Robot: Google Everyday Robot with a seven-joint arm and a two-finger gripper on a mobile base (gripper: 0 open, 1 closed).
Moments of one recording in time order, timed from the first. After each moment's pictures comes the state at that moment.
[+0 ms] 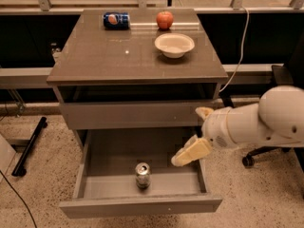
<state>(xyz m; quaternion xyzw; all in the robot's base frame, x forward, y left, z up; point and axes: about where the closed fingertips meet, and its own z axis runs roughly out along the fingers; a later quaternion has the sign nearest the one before) 0.488 -0.108 0.768 -0.47 0.78 0.18 0.36</state>
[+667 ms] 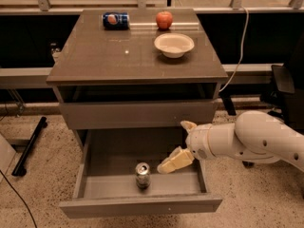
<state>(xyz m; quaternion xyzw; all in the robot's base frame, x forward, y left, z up) 0.500 -0.072 0.696 -0.45 0.77 0.24 0.37</state>
